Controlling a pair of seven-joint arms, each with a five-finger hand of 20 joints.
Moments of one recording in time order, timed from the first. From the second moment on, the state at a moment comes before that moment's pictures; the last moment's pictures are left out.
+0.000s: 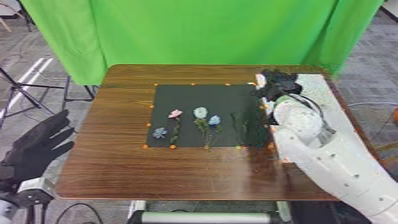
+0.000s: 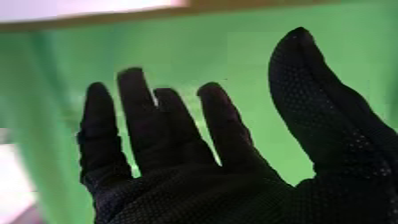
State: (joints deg) left arm 142.2 -61.9 -123.3 -126.1 43.1 -6.9 -1.6; right arm -63.7 -50.0 49.3 -94.4 -128.6 -7.0 40.9
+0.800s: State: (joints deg) left arm 142.4 -62.2 -123.4 -126.2 43.2 -6.9 -1.4; right arm -64.8 -43.0 55.0 -80.4 -120.7 -10.1 43.8
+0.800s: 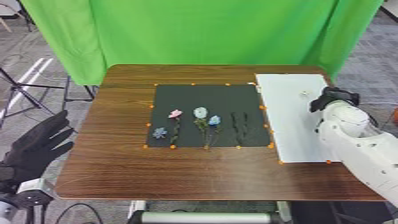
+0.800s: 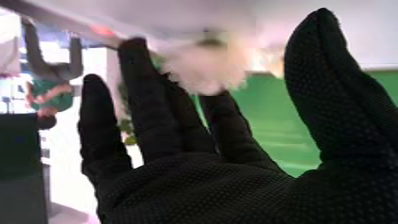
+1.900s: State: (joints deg) left arm 141.6 -61.5 -122.4 -126.2 43.2 -6.9 -2.1; right arm -52.2 -51.1 27.0 -84.1 -137.5 19.4 20.7
